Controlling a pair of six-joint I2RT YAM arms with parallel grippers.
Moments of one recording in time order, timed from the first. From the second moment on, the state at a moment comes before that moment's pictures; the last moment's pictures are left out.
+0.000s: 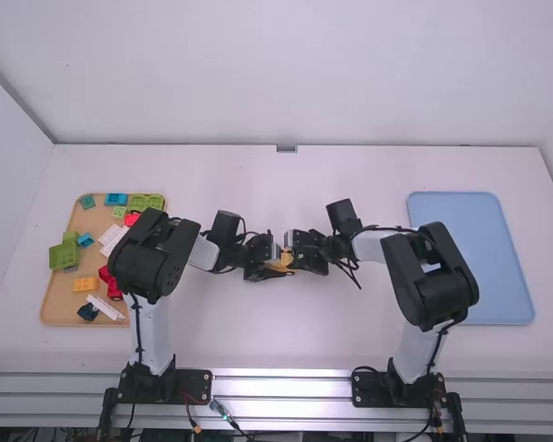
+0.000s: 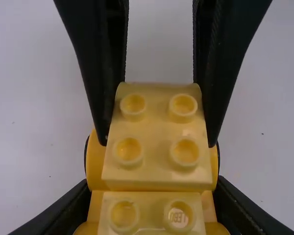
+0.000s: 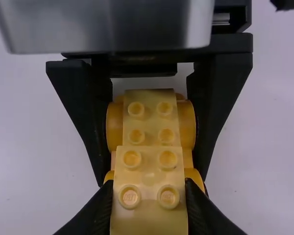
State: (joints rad) left arm -0.28 2.07 0.77 0.36 0.95 0.94; right arm 0.36 1.92 0.86 -0.10 -0.83 -1.09
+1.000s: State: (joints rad) left arm -0.28 2.07 0.77 0.36 0.95 0.94; right arm 0.35 1.92 0.86 -0.06 -0.80 -1.04
